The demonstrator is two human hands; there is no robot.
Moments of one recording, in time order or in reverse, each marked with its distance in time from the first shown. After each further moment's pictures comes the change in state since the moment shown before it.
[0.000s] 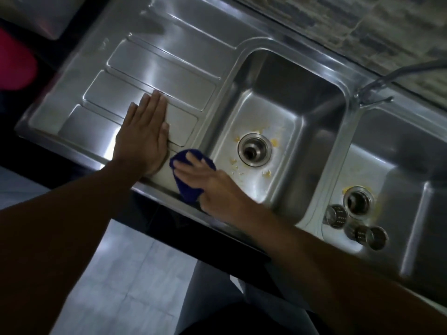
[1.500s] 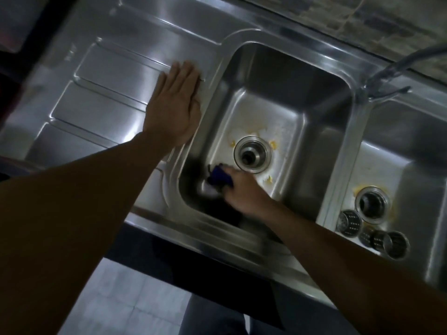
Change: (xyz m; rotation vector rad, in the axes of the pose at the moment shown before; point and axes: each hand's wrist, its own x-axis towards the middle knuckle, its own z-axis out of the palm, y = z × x) left_hand 0.104 0.070 0.005 -0.087 0.024 0.074; right_hand -0.007 0.103 -0.004 0.236 0.074 0.545
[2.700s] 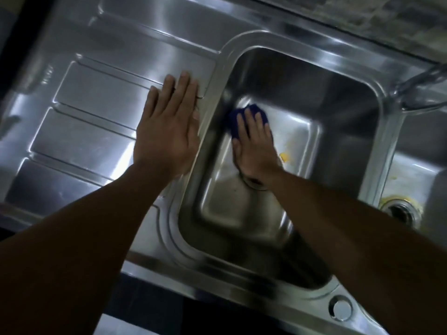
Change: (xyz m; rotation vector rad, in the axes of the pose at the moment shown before) left_hand 0.010 -0.008 0.013 0.092 -0.006 0.012; right_hand 0.158 0.065 -0.028 -0.660 0.459 -0.077
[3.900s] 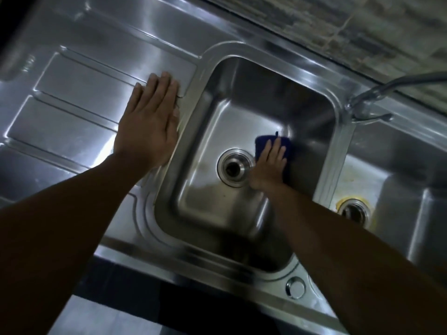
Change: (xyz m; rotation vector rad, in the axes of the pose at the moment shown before) left_hand 0.000 0.000 0.001 0.007 0.074 0.051; right_hand -0.060 0.059 -0.011 0.030 -0.242 0.517
